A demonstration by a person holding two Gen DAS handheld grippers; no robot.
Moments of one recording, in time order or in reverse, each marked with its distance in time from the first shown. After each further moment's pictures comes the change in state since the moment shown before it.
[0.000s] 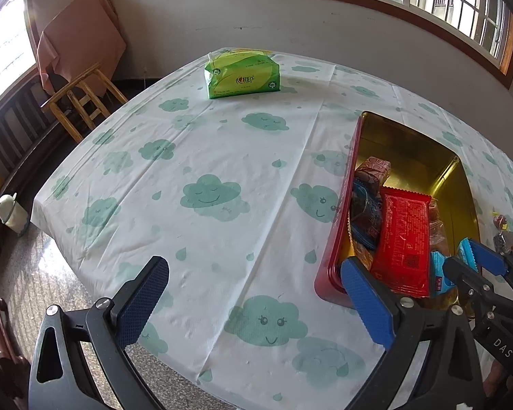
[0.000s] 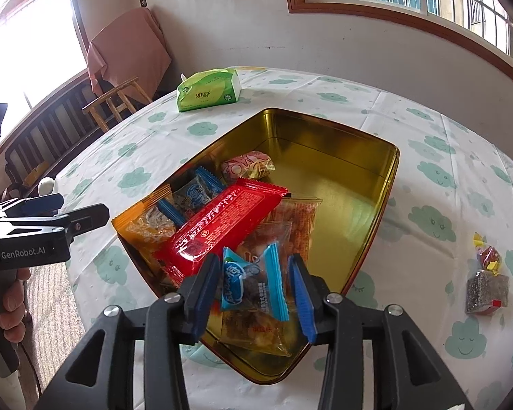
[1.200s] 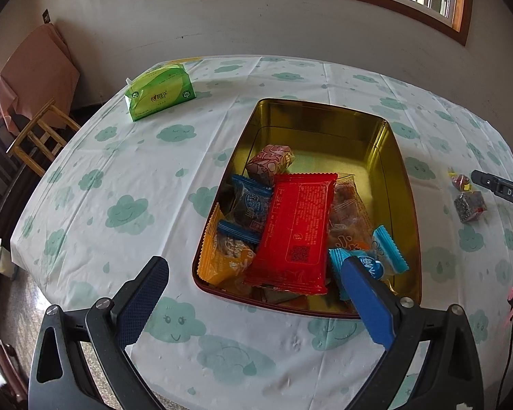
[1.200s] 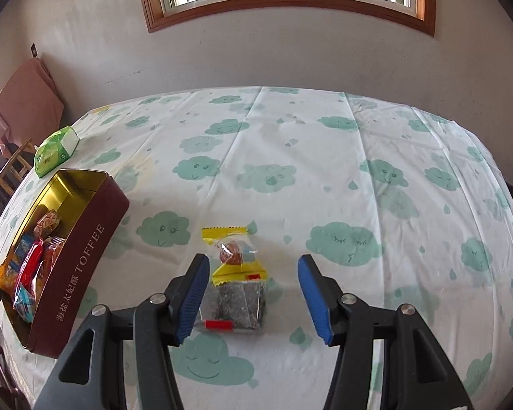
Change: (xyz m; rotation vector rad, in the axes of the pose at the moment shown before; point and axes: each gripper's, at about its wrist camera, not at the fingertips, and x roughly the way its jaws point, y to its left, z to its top) left arm -0.011 -0.096 -0.005 0.184 0.006 -0.086; right arm -0.036 -0.240 -0.009 0.289 0.028 -0.282
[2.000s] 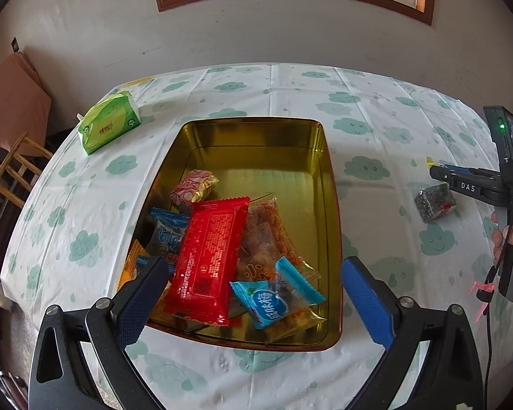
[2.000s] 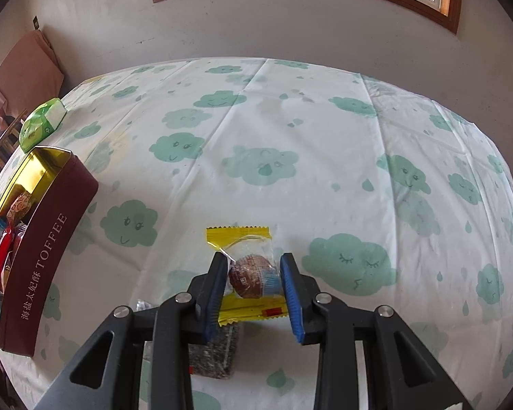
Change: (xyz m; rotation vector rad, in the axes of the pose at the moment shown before) left arm -0.002 -0.073 0.020 0.122 -0.011 -0.068; right arm 0.030 -0.021 0.001 -0.025 0.049 -0.042
